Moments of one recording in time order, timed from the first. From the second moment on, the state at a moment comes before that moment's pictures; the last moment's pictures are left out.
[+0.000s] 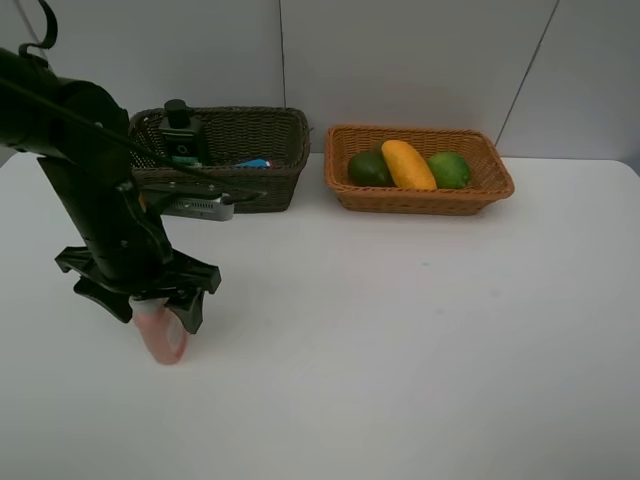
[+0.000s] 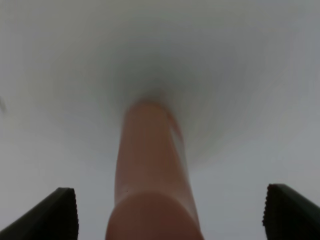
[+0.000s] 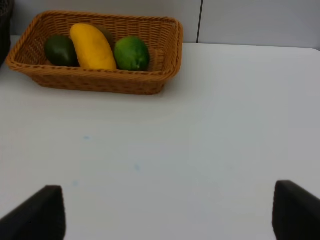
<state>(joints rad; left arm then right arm) -0.48 1.77 -0.90 -0.08 0.74 -0.19 0.03 0.00 -0.52 -0.05 1.06 0.00</state>
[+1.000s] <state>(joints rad) -0.48 1.78 -0.90 -0.12 0.72 -0.19 0.03 0.00 -0.52 -0.05 1.06 0.00</state>
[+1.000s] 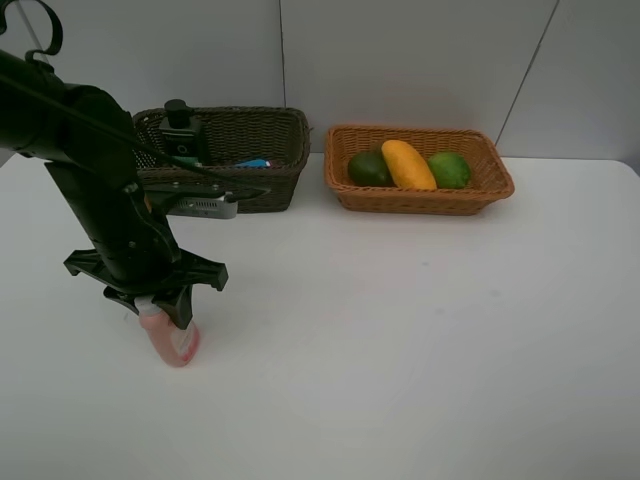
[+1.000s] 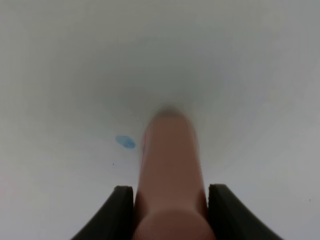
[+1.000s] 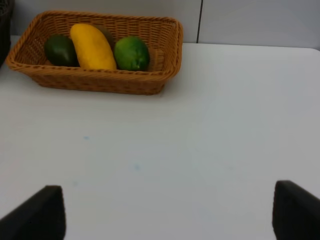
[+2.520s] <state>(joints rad) -0.44 2.16 -1.98 0.32 1.00 0.07 0.03 0.00 -0.52 -0.05 1.06 0.00</state>
